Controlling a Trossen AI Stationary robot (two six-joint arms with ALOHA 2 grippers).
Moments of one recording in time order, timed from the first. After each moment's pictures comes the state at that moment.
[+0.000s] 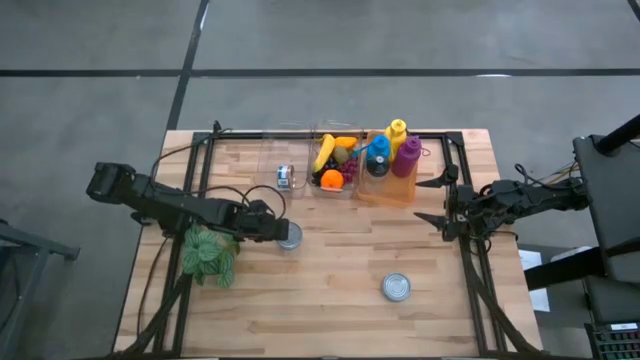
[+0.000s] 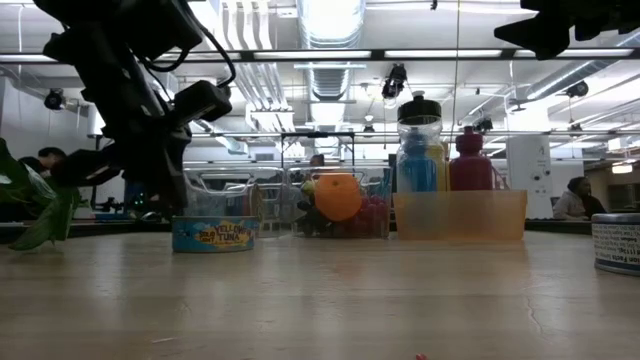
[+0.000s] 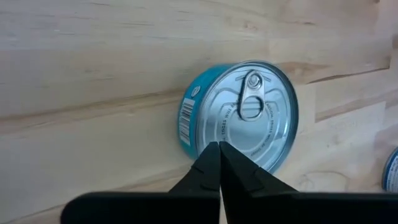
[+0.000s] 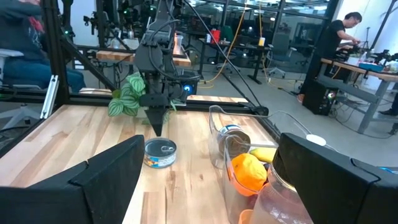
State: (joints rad) left arm -0.15 1.36 0.64 -0.37 -0.16 -1.60; right arm 0.24 0.25 0.40 -0.21 0.37 -0.06
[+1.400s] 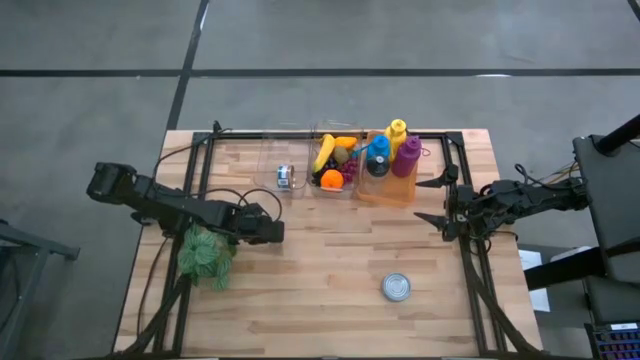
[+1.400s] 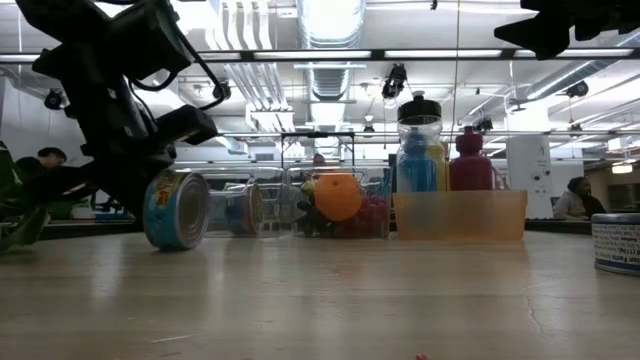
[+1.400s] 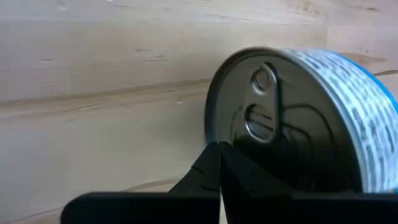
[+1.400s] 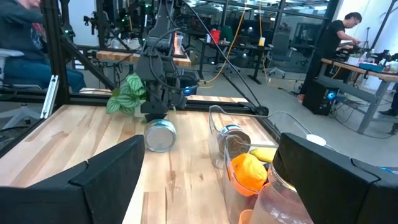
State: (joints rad) left arm -0.15 1.36 0.56 -0.35 -0.11 -1.65; right arm 0.24 0.25 0.40 -0.21 0.37 -0.06
